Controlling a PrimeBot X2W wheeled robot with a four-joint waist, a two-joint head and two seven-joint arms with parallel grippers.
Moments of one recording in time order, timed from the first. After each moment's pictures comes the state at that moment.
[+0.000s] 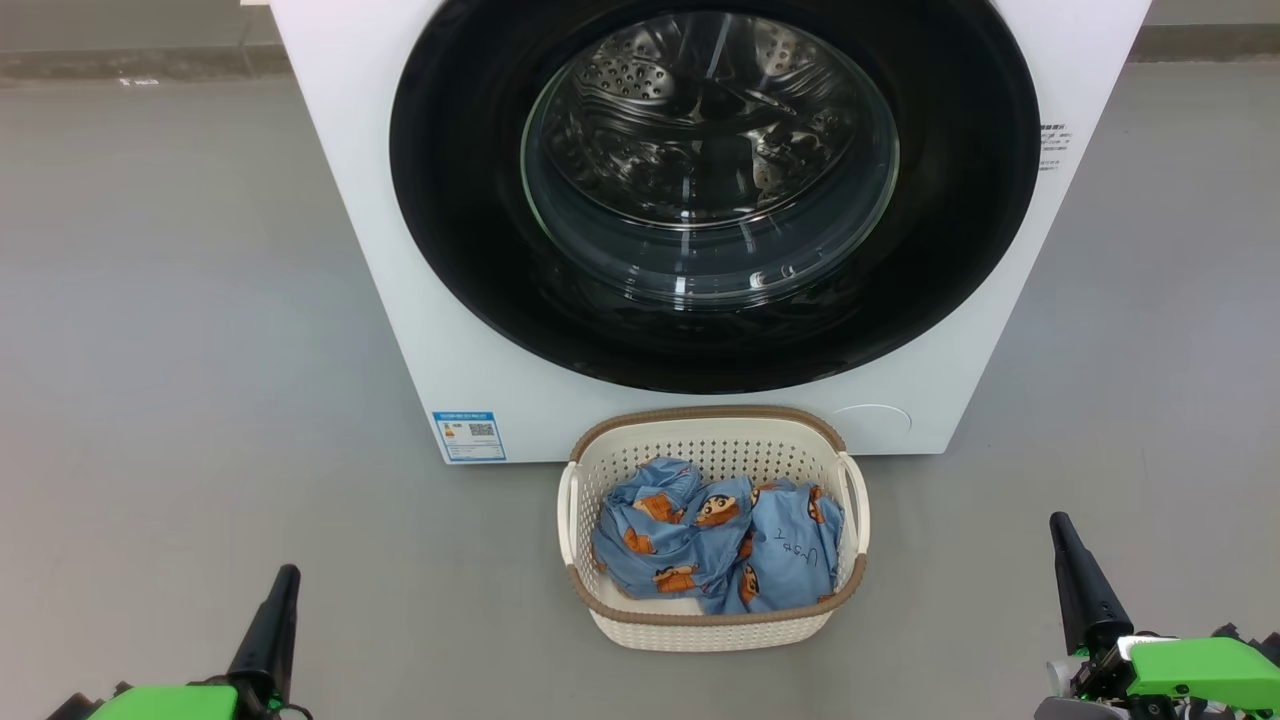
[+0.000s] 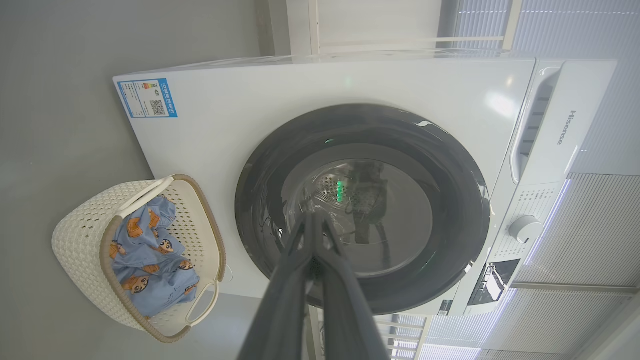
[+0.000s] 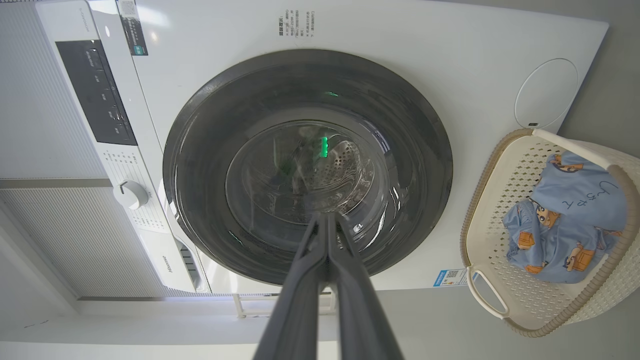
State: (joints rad) left arm -0.07 0.04 0.08 0.26 -1.62 -0.13 0.11; right arm -0.07 -0.05 -0.14 0.27 1.62 0.13 0.11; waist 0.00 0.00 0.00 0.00
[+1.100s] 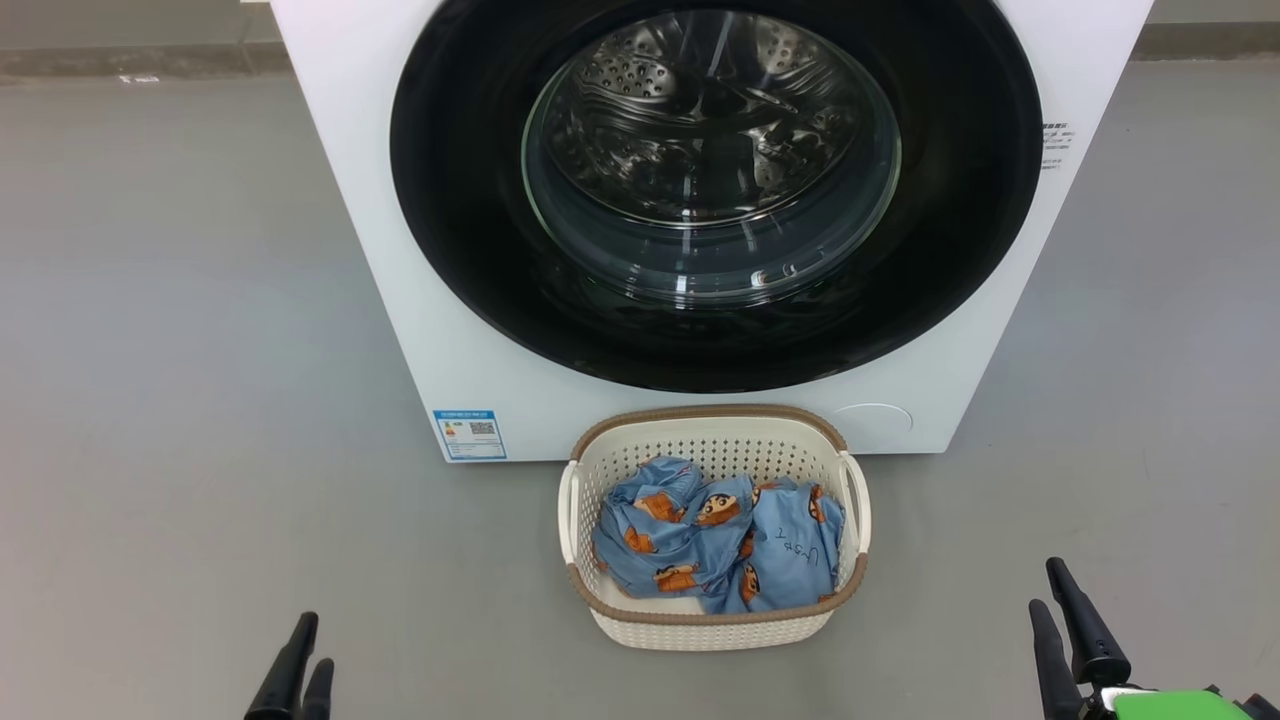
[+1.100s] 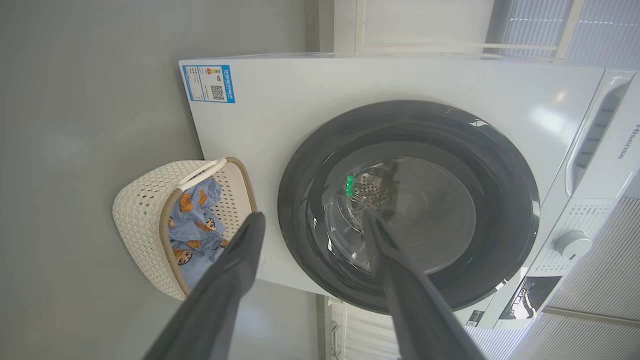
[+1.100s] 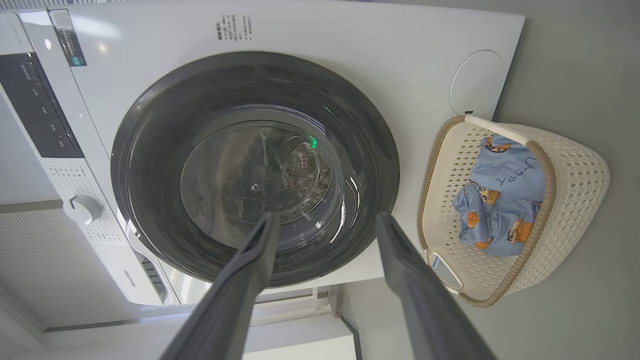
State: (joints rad) left arm 0.00 0.01 0.07 0.32 -1.62 -0.13 0.10; right arm -0.02 -0.03 -0.14 0.34 1.62 0.13 0.09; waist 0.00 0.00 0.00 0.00
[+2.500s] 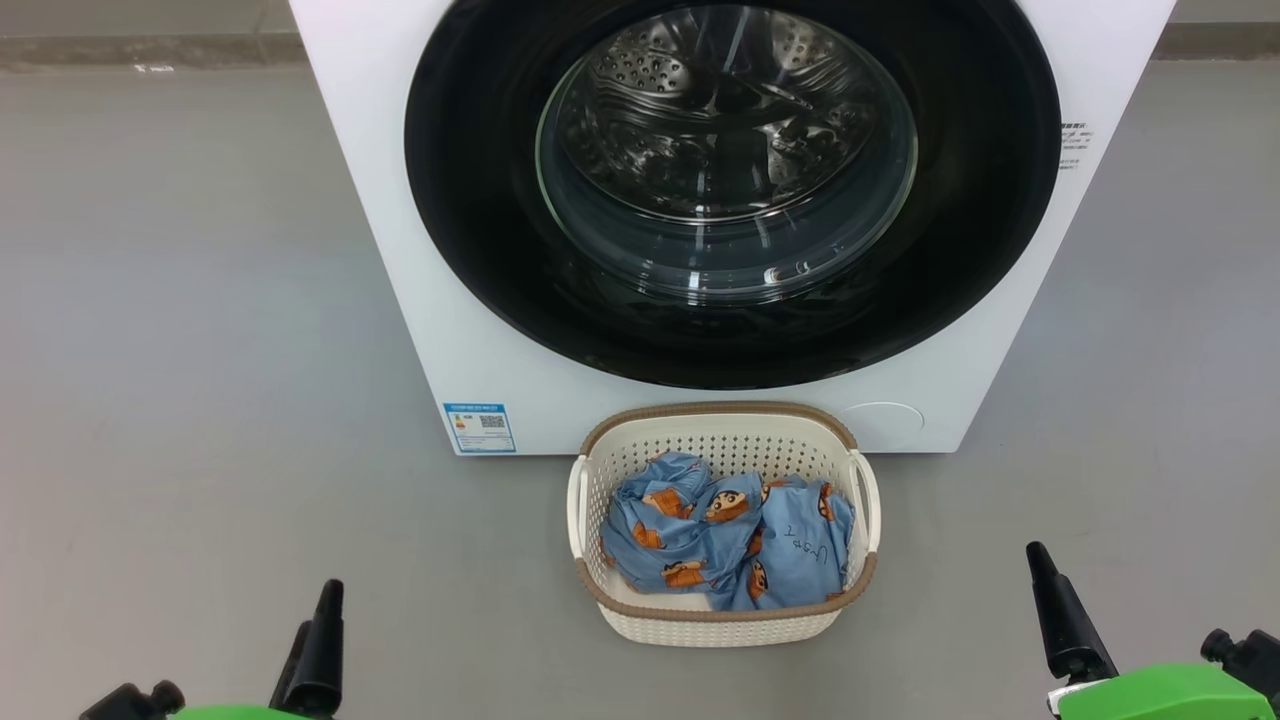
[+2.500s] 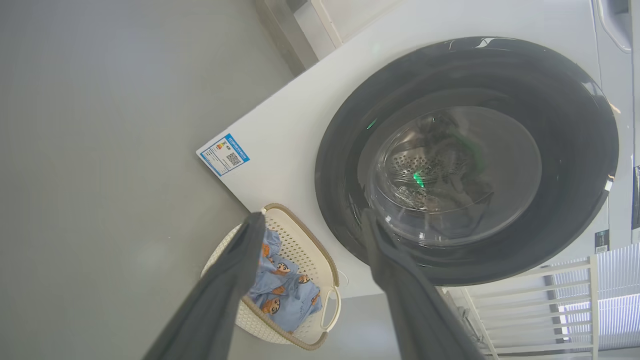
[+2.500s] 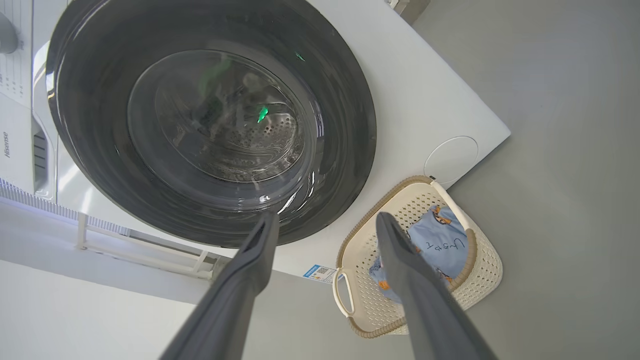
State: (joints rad) left arm 0.00 0.02 0.01 0.23 -1.11 -0.11 -0.02; right arm -0.02 -0.06 -0.10 0.30 1.08 0.13 -0.02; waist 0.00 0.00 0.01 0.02
